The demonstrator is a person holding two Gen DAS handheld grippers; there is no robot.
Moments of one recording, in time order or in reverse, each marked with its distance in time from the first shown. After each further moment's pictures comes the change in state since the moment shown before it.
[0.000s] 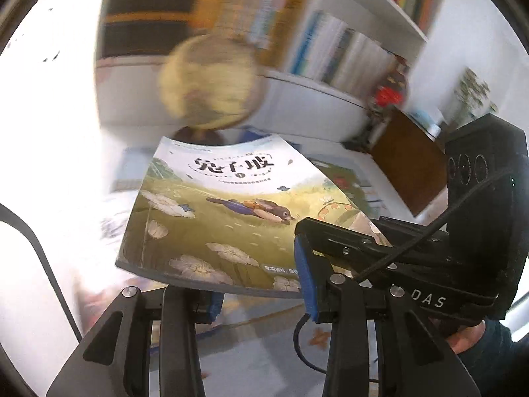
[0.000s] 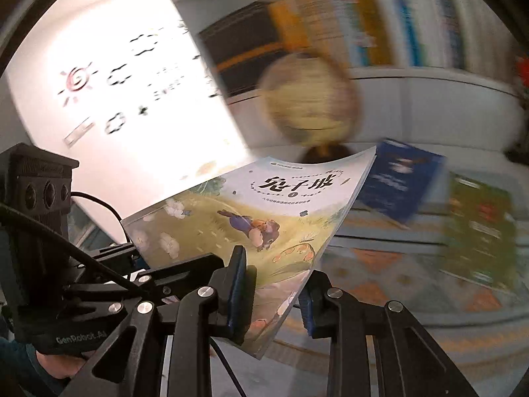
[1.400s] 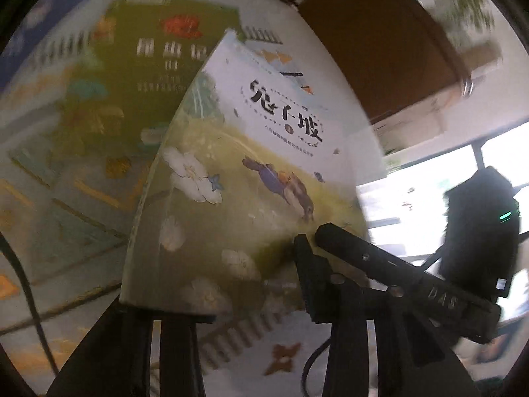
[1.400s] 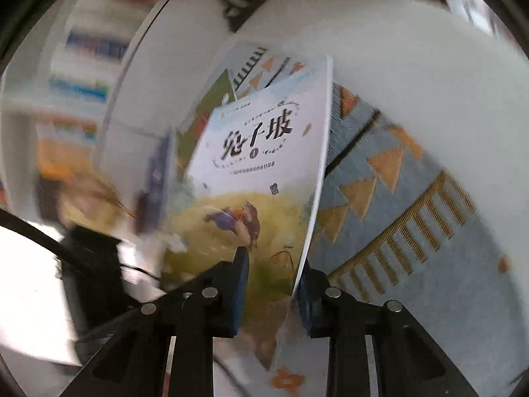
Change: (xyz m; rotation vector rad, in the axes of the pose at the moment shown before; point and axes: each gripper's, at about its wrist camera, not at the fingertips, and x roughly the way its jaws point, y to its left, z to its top) left arm 0.298 -0.258 -0.045 0.126 0.551 -0.278; right arm -0.131 -0.347 -0.149 0.811 0.050 -0.284
